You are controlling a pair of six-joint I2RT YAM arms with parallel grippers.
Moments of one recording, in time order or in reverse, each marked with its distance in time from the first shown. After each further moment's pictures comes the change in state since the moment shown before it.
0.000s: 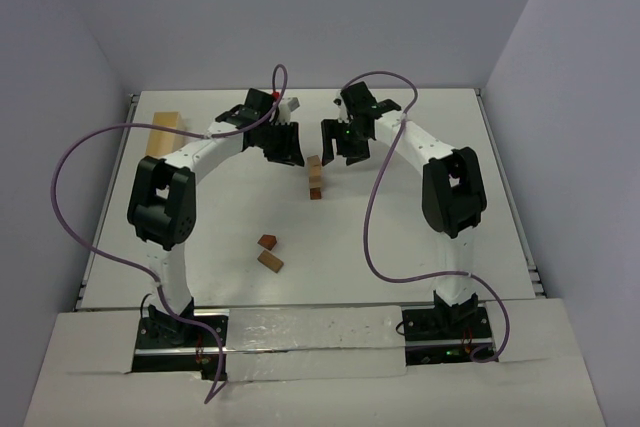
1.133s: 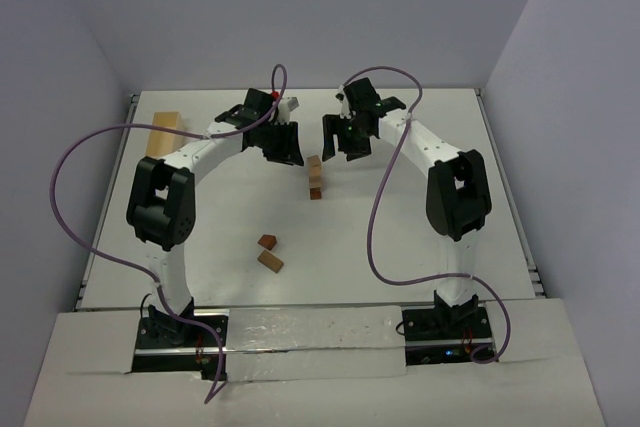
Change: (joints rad) left arm 0.000 -0.006 -0.003 0.001 -0.015 0.000; right arm -0.005 -0.040 0.000 0.000 -0.008 0.003
